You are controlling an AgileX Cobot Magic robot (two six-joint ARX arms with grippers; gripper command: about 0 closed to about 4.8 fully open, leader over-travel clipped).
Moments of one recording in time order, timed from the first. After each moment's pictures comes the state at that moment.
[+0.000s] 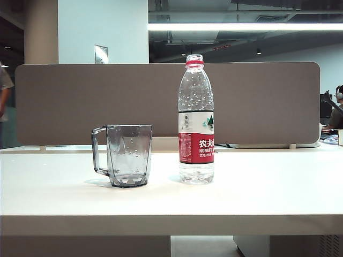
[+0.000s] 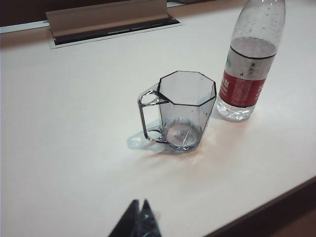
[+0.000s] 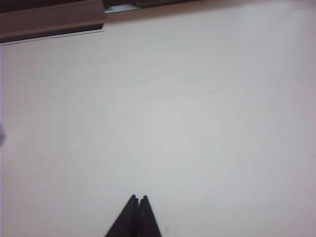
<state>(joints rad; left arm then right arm) -0.40 0.24 0.38 -0.42 0.04 0.03 0.16 0.00 0.04 -0.28 0.17 0.15</state>
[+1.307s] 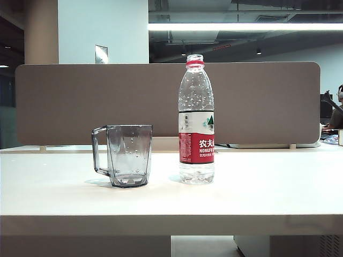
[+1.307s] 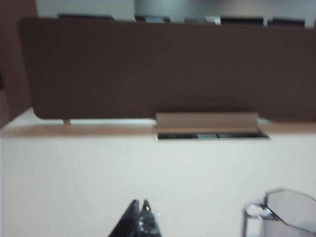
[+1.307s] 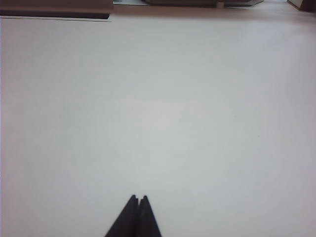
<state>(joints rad) -0.11 0.05 0.17 0.03 -0.01 -0.01 0.16 0.00 0.04 -0.28 0.18 -0.01</state>
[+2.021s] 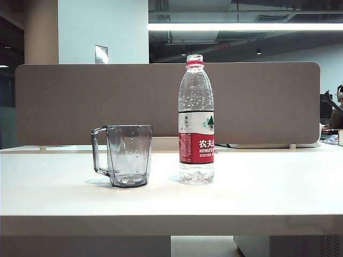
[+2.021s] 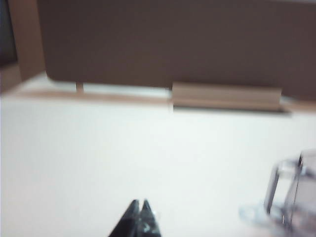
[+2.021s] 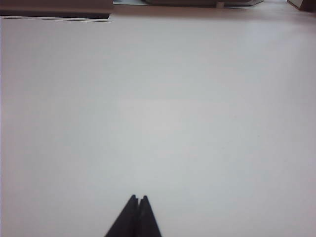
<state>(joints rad) 0.03 0.01 0.00 0.05 0.07 -0.06 0.16 0.00 0.04 -0.28 0.18 -0.01</state>
